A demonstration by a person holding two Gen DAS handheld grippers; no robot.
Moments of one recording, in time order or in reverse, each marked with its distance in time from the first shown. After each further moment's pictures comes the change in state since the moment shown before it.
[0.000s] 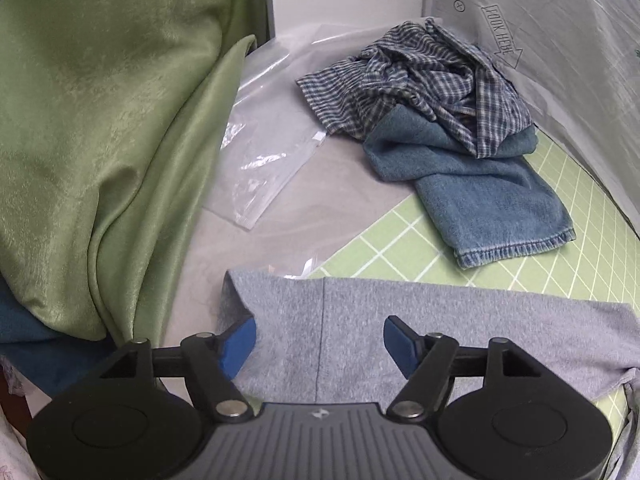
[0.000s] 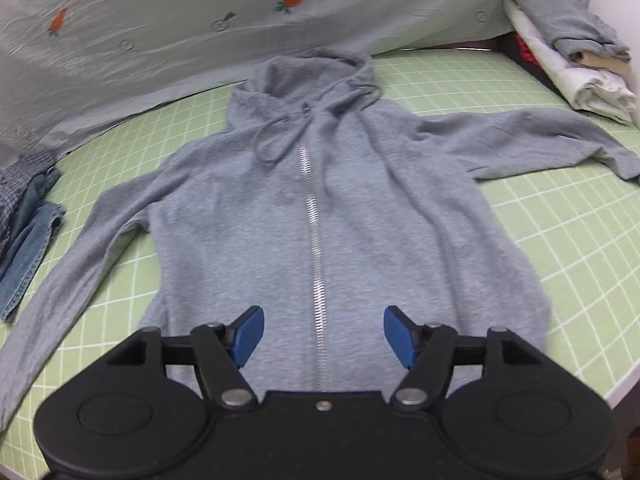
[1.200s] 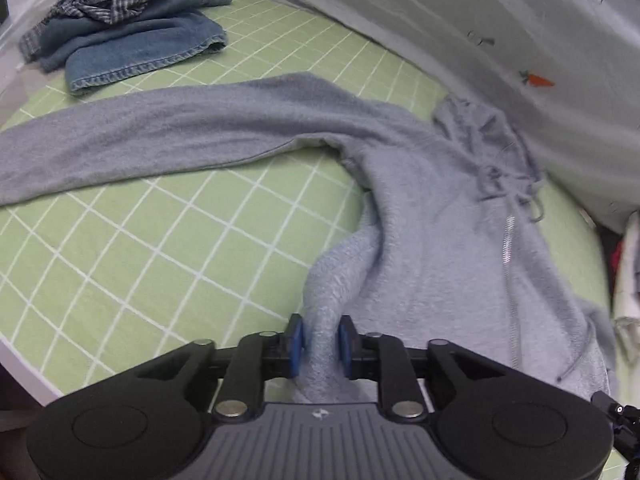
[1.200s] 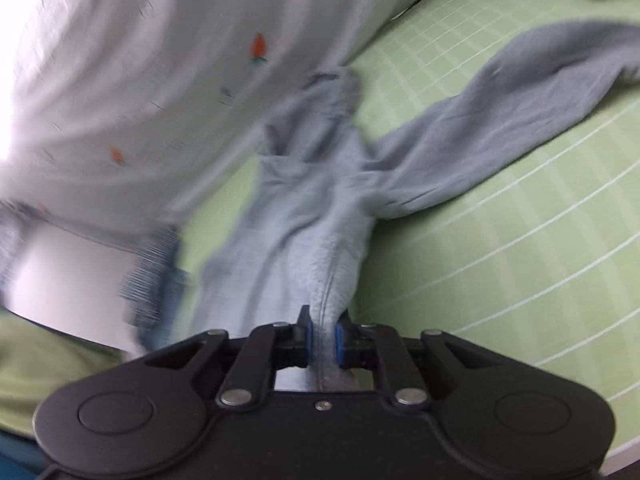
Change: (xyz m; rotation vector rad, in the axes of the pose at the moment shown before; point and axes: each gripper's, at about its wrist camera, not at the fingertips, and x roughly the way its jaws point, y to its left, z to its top) left arm -0.072 -0.222 -0.180 0.284 0.210 -0.365; right arm 0.031 -0.212 0.075 0.097 0.192 0.405
